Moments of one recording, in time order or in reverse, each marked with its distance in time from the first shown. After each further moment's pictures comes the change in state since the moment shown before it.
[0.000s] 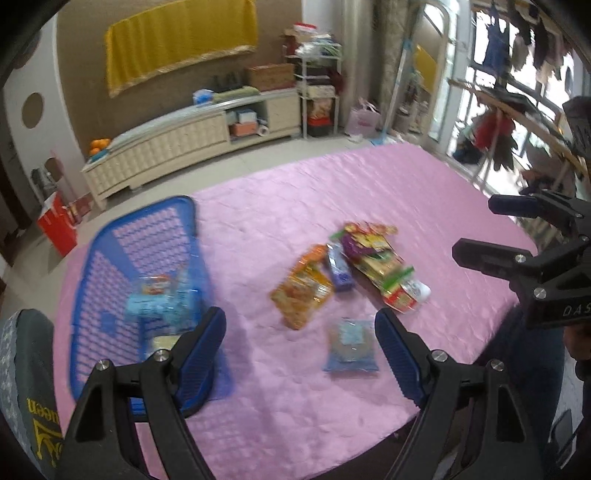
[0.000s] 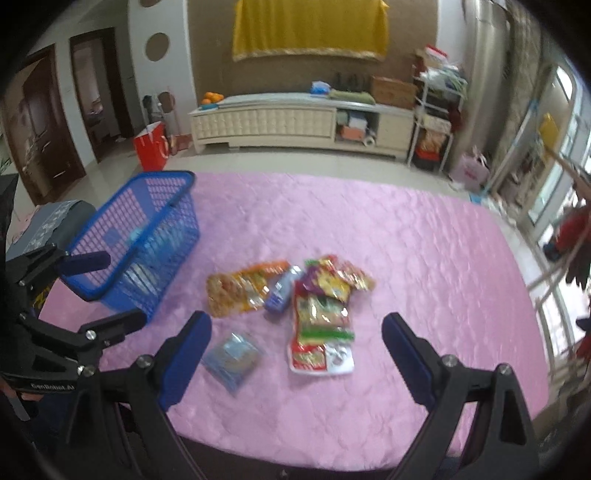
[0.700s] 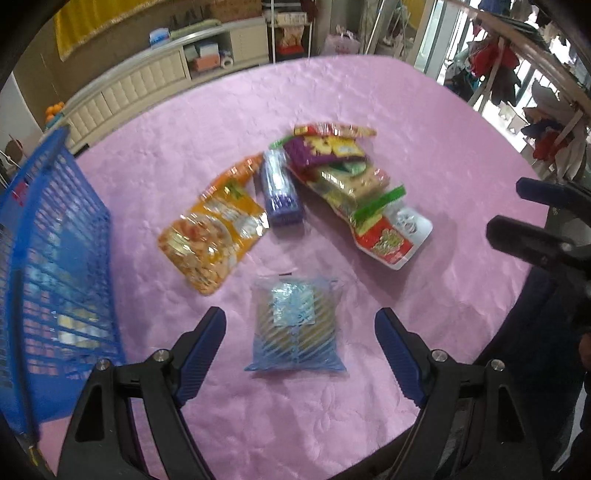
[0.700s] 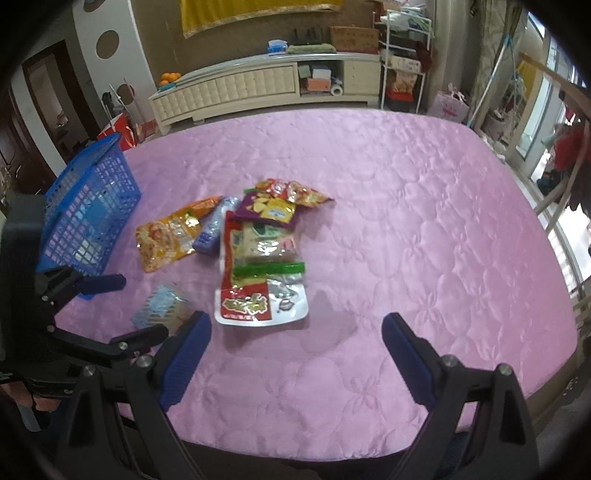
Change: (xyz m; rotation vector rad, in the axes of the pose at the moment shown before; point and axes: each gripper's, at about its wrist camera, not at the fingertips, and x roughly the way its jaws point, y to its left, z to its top) left arm 0.131 -0.057 -0.025 0.036 0.286 -0.083; right arm 0.057 -0.067 -0.058 0.152 0.136 -0.021
